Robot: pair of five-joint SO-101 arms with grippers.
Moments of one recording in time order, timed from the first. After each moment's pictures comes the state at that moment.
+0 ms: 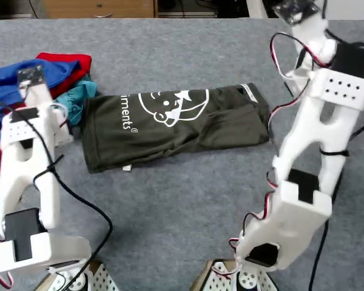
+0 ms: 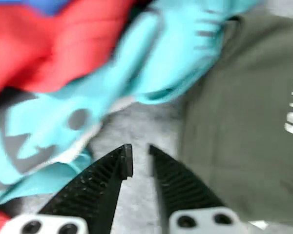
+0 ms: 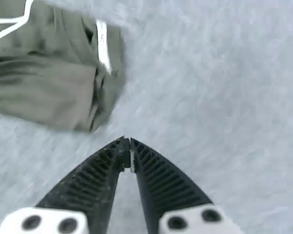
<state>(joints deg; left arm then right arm) -17.7 -4.9 25.1 56.0 -7.5 15.1 19.5 -46.0 101.2 35.5</state>
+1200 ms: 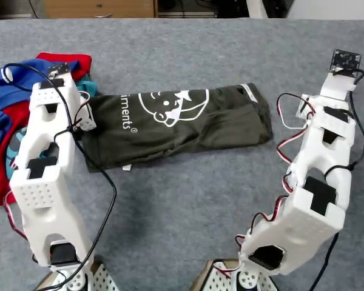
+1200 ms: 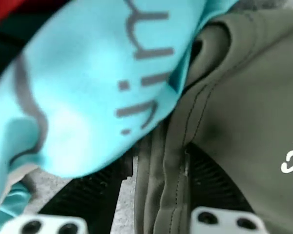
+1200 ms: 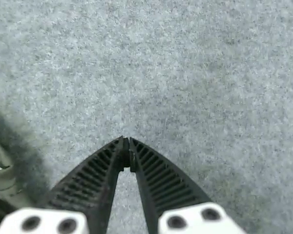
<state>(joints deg) -11.7 32.4 -10.2 71.8 -0.4 25.6 17.7 12.3 27.8 2.2</state>
